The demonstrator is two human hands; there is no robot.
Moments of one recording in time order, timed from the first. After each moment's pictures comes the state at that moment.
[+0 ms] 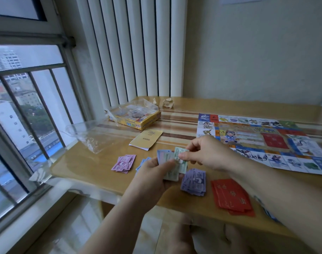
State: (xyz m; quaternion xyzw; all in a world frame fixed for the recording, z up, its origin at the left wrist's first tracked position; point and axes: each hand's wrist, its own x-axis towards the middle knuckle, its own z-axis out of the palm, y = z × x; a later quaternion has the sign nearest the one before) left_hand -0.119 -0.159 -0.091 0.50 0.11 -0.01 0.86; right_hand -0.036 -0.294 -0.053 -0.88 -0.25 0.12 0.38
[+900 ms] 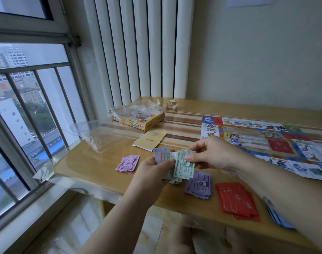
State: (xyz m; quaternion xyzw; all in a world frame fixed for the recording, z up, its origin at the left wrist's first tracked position) left_hand -0.112 -0.147 -0.094 0.51 0.12 0.04 0.85; right_hand -0.032 -0.291 -0.051 -0.81 -0.19 0.22 0.51
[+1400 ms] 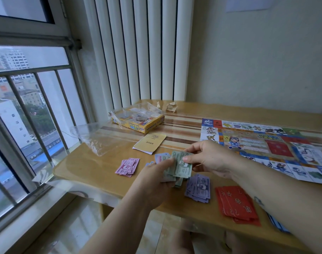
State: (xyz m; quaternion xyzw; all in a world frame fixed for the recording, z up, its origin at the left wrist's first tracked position) left_hand -0.105 -0.151 -0.092 0.44 0.18 -0.02 0.88; right_hand -0.027 -0.281 -0.056 -0.79 -0.14 0.26 0.55
